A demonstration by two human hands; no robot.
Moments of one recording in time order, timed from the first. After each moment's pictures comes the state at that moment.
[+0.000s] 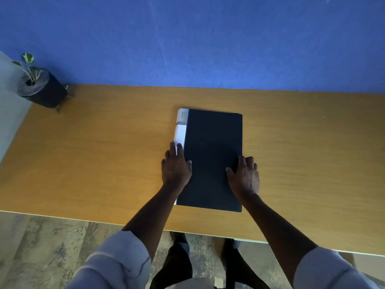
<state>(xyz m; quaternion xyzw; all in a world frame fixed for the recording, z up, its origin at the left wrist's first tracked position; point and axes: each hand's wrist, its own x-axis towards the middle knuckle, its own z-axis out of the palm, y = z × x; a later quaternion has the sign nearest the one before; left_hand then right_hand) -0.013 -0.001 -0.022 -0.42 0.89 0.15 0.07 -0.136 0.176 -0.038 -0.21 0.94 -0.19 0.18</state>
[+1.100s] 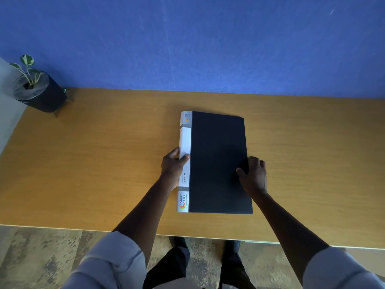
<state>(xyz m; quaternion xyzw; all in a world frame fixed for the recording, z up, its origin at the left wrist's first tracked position) 0.002 -0.048 -0.017 -0.49 0.56 0.66 -0.09 -0.141 0.170 -0.029 -0.12 0.93 -0.29 0.20</state>
